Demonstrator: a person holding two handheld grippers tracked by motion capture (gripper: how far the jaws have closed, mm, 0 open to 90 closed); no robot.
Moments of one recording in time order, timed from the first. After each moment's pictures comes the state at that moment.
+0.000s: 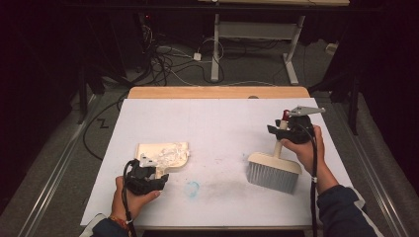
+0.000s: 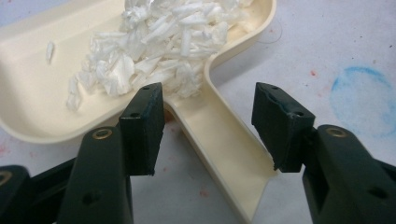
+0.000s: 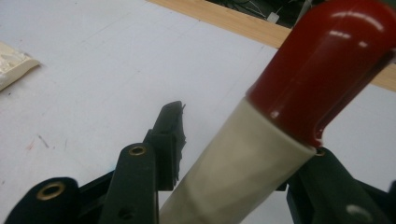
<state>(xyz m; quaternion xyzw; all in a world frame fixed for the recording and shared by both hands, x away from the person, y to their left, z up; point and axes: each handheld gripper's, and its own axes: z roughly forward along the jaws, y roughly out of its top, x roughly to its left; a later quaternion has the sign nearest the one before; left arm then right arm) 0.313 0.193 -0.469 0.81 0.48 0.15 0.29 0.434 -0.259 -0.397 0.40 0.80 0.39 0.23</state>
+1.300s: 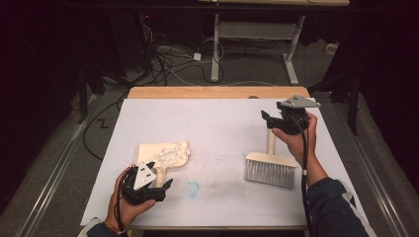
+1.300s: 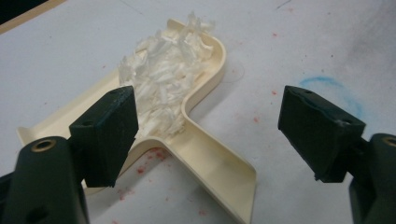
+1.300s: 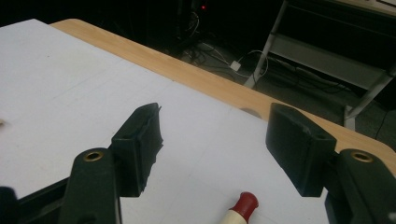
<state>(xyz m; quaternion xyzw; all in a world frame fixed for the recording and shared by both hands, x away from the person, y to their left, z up) 0.281 0.194 -0.468 0.83 0.35 0.26 0.36 0.441 -0.234 -0.374 0.39 0.75 0.42 0.33</state>
